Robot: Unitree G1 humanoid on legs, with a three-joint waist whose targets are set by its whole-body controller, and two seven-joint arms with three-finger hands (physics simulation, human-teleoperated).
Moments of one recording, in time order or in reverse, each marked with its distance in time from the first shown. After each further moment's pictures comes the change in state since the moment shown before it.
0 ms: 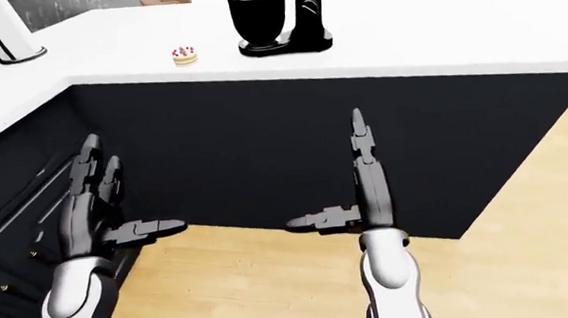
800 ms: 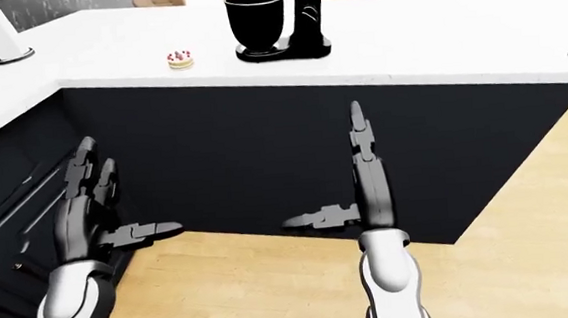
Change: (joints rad) left arm 0.018 0.000 0.008 -0.018 0.017 0.001 0.001; right arm 0.000 0.006 0.015 -0.037 -0.019 -0.018 0.005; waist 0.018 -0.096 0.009
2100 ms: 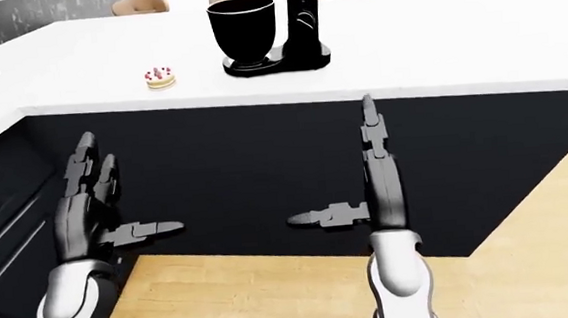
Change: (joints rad) left arm -0.003 -0.003 -0.010 -0.021 0.009 -0.002 -0.008; right arm 0.002 -0.004 -0.020 -0.067 -0.014 0.033 -0.001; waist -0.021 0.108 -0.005
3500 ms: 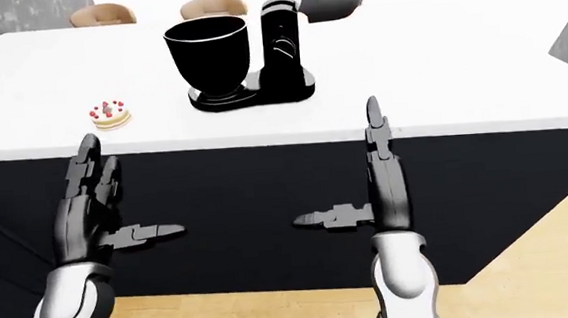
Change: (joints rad) left arm 0.014 -0.008 -0.005 -0.046 0.002 0.047 -0.014; right arm 0.008 -0.004 -0.009 -0.021 -0.009 0.032 0.004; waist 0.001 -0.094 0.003
